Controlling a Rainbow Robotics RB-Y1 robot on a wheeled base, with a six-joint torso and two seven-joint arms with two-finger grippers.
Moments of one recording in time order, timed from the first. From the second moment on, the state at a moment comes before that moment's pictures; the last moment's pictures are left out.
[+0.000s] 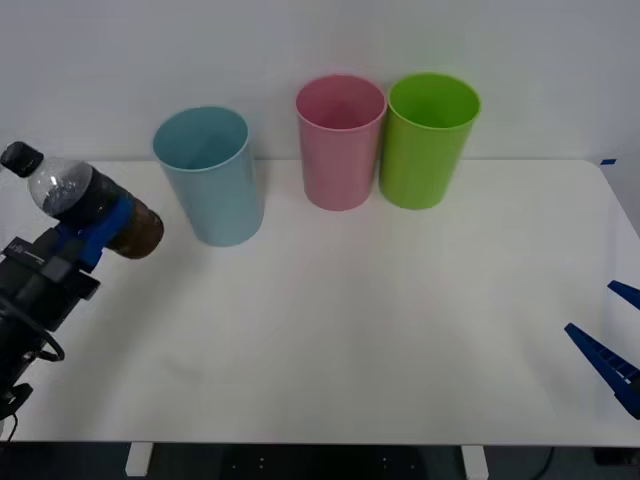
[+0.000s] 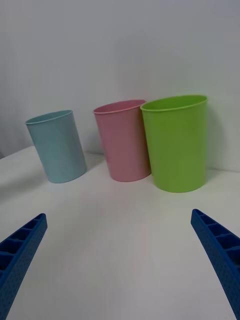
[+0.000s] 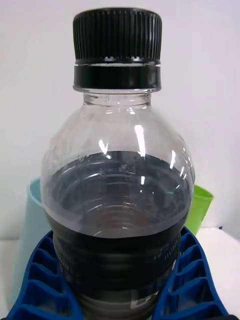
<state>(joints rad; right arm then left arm) 0.35 -0.40 -0.52 -1.66 0.96 -1.22 0.00 0.16 0.29 0.32 -1.81 -0.95 -0.77 0.14</state>
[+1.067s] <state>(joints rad) 0.35 -0.40 -0.52 -1.66 0.96 -1.22 0.00 -0.19 0.35 0.29 -1.85 -1.35 -0.65 0.64</state>
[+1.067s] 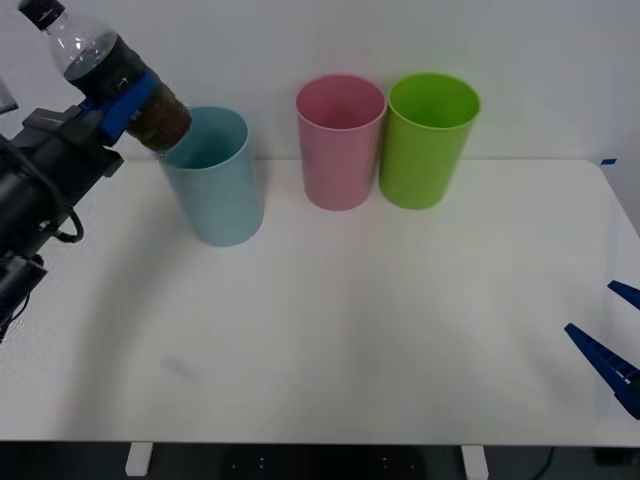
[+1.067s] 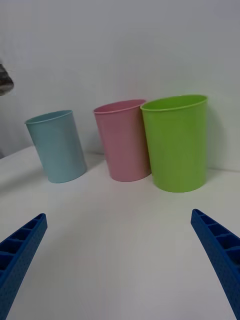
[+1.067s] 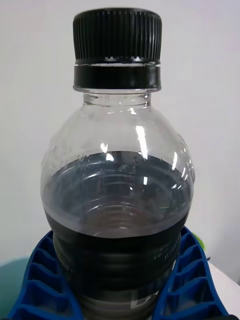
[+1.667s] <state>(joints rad) 0.35 -0.40 -0.52 -1.66 0.96 -1.22 0.00 -0.54 0.34 0.19 -1.50 -1.49 -0.62 0.62</state>
